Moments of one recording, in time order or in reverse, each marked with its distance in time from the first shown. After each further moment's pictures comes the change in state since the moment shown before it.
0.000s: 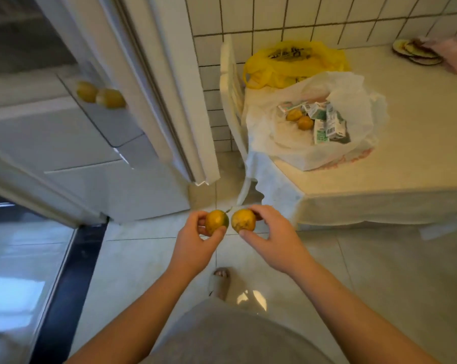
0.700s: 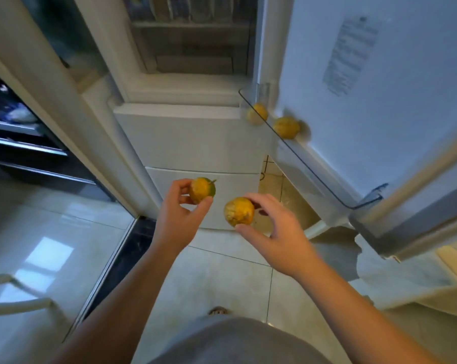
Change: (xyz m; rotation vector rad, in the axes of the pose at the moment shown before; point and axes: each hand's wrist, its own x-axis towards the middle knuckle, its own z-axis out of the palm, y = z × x) left_hand 0.106 -0.104 -0.329 -0.125 0.391 0.046; right_hand 0.160 -0.213 0.233 0.033 -0.204 -0.309
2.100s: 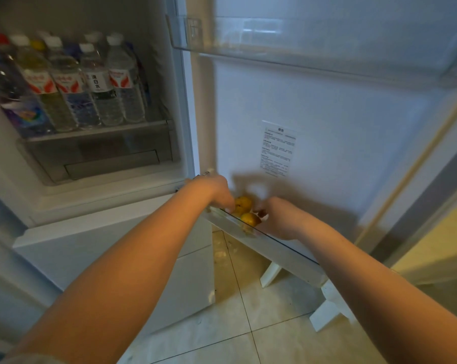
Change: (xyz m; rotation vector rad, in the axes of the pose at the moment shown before) left_hand 0.220 0.188 0.093 1.014 -0.881 0.438; right_hand 0.133 -0.038 -0.105 -0.507 0.047 0.674
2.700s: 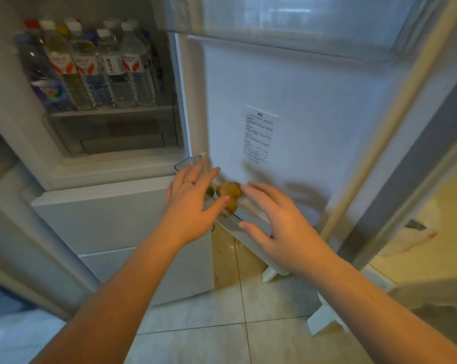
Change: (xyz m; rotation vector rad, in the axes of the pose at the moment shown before) left_hand -0.085 0.024 0.083 -0.284 0.686 0.076; right_hand -0.080 0.052 0.008 0.057 0.406 -0.603
